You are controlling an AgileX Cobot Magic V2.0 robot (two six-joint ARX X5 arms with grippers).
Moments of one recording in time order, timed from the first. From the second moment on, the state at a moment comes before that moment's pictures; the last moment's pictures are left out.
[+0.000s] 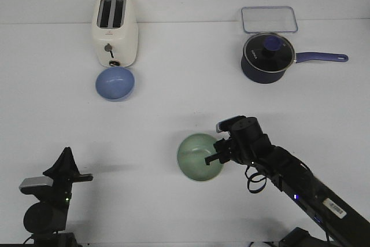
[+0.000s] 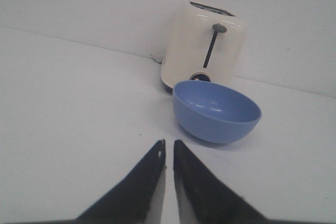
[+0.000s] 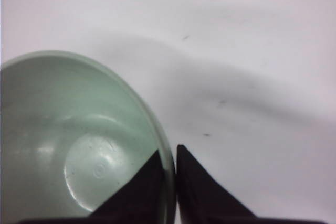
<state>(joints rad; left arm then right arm) 0.03 0.01 0.03 0.15 0.00 -0.23 0.54 1.22 0.88 -0.54 -0.17 0.30</state>
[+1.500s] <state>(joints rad) 0.04 1.34 0.96 -0.06 0.13 -0.35 0.48 0.97 0.88 -0.55 -0.10 0.27</state>
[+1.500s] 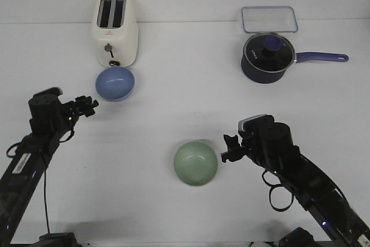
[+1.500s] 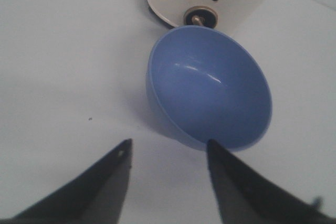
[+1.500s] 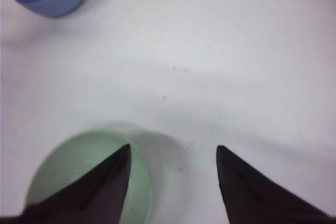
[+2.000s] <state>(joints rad) 0.04 1.86 1.33 -0.12 0.18 -0.35 0.48 0.97 0.88 -0.57 -0.10 0.26</state>
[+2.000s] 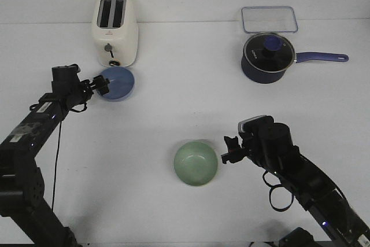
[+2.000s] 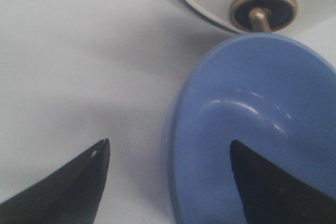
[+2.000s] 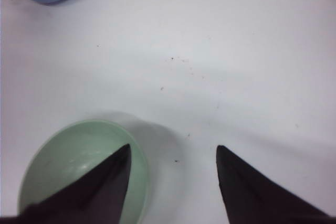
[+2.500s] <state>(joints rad) 0.04 1.85 1.35 -0.25 0.30 -0.34 0.39 0.97 0.88 -0.58 0.02 0.22</state>
